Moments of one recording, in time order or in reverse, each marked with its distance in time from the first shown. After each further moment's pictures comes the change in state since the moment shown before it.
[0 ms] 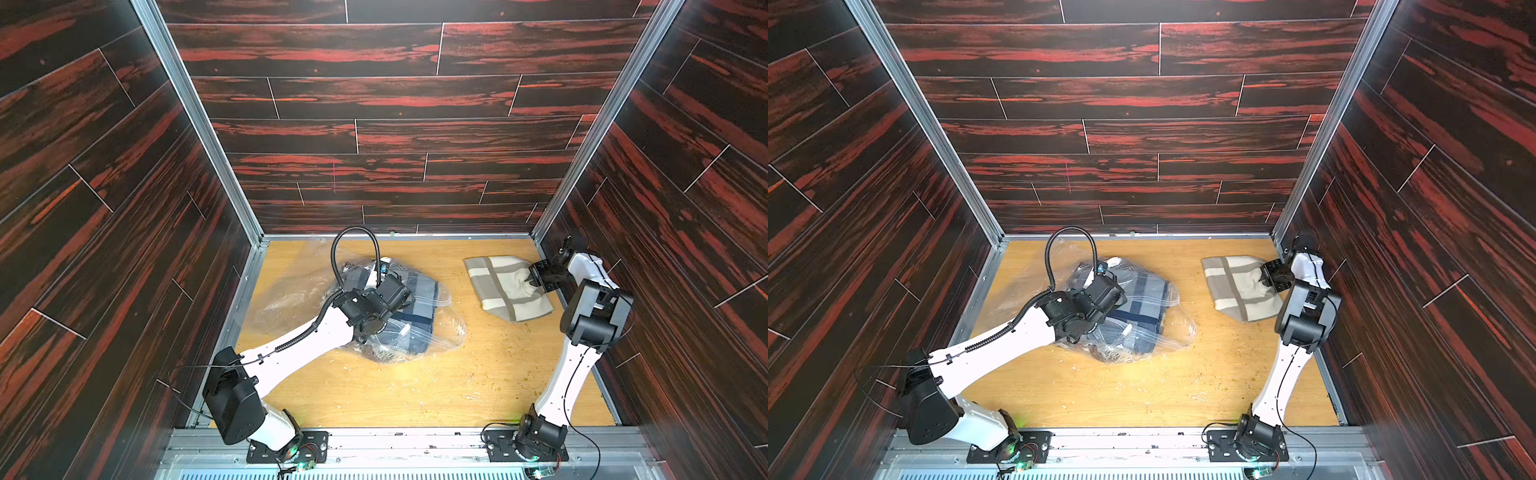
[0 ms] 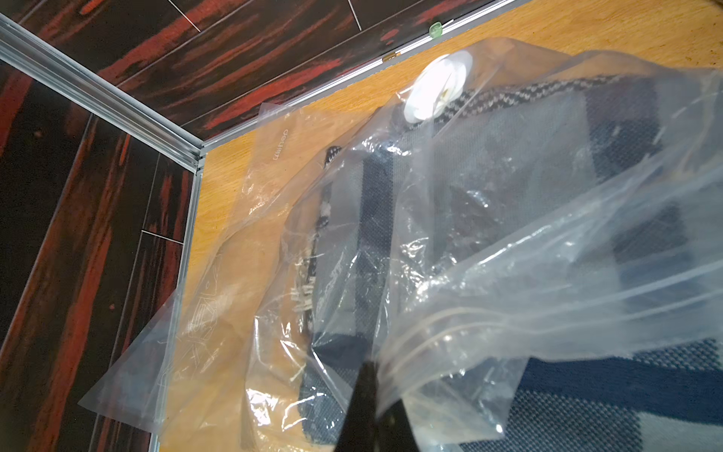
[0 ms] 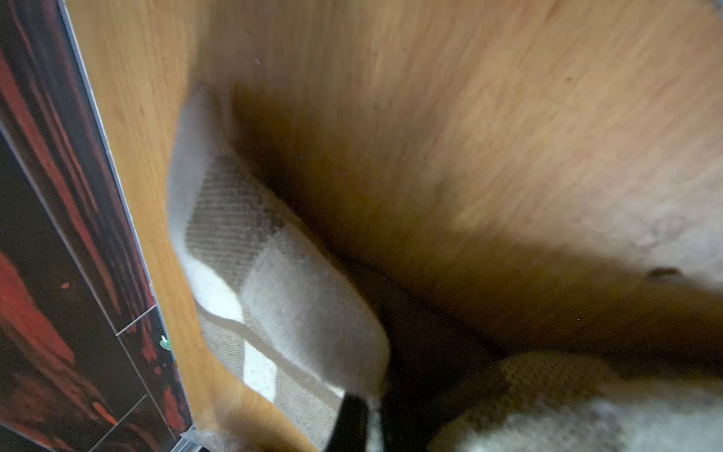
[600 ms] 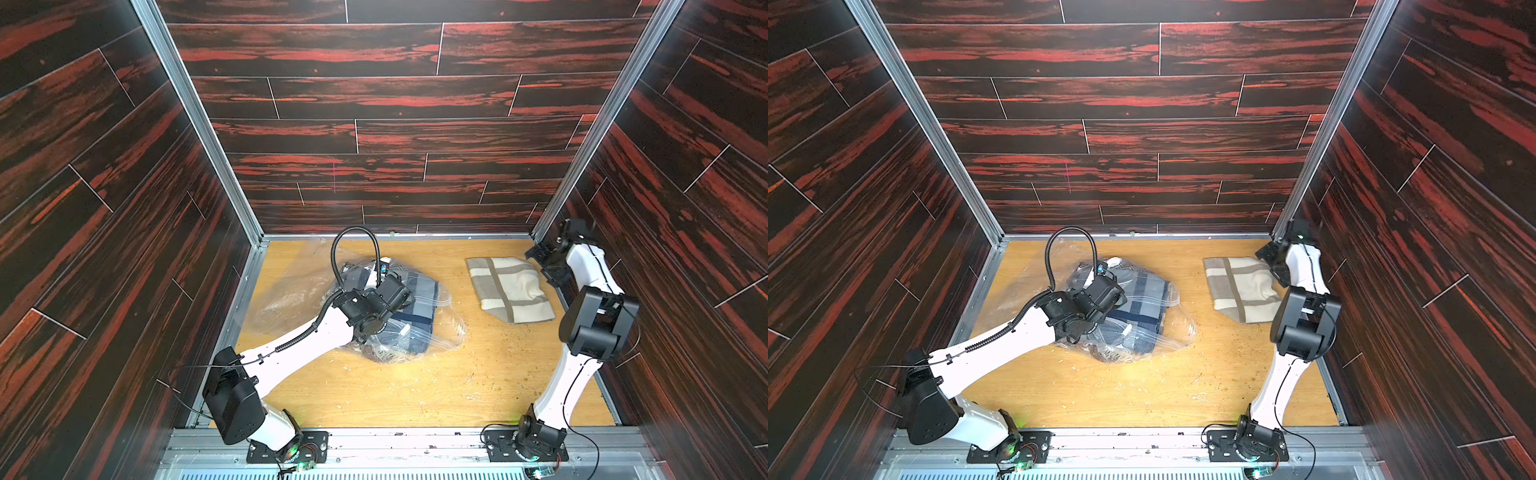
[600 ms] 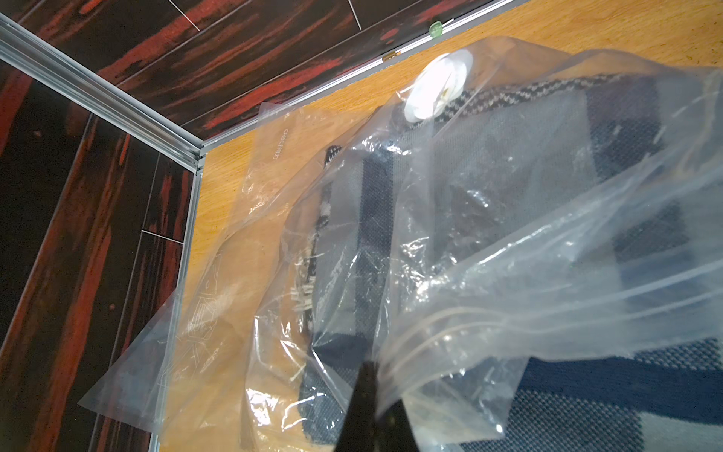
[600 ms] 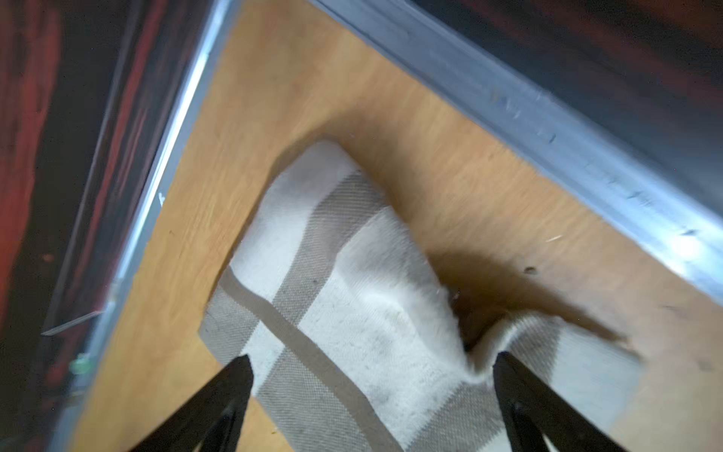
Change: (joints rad) left arm 0.000 -0.003 -0.006 0.005 0.000 0.000; right arm 0.118 -0.213 -0.036 0.002 0.367 -0.187
